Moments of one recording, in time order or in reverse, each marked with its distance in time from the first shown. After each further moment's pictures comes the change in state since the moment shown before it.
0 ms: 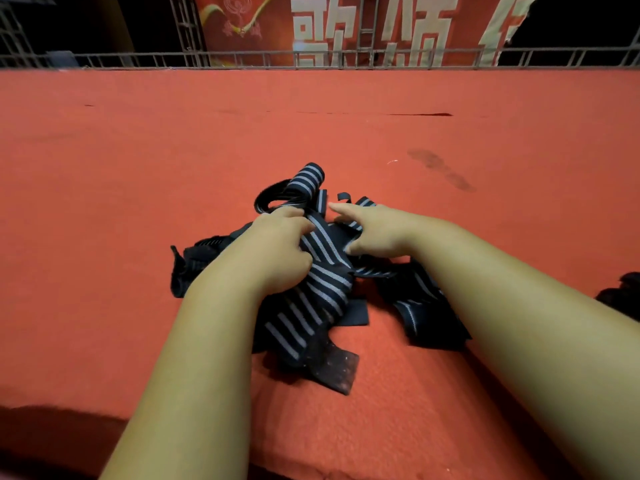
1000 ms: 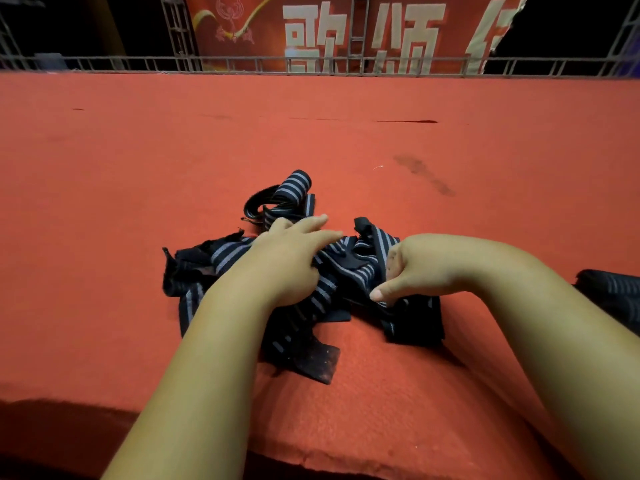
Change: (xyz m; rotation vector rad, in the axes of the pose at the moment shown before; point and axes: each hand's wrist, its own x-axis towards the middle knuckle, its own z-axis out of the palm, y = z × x) left_hand -0.013 0.032 0.009 0.081 -0.027 0.146; right_hand -0.120 0.008 -0.027 -0.165 -0.208 0.082
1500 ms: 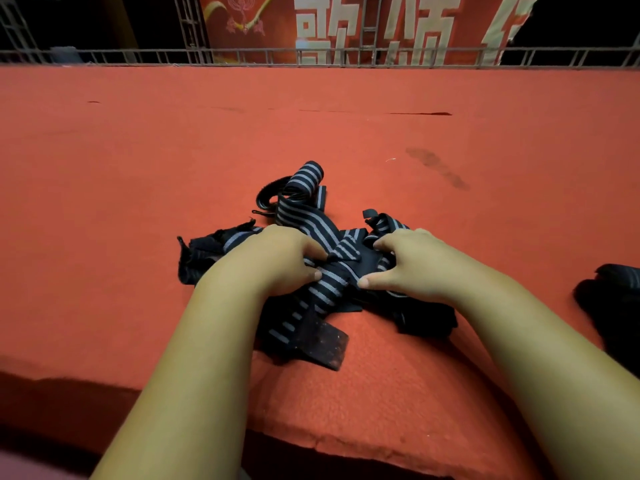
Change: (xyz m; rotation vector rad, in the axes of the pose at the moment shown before) left_hand -0.007 -0.026 -0.001 -0.033 -0.112 -0.106; right_hand 0.015 -0.018 0.037 0.033 0.335 0.019
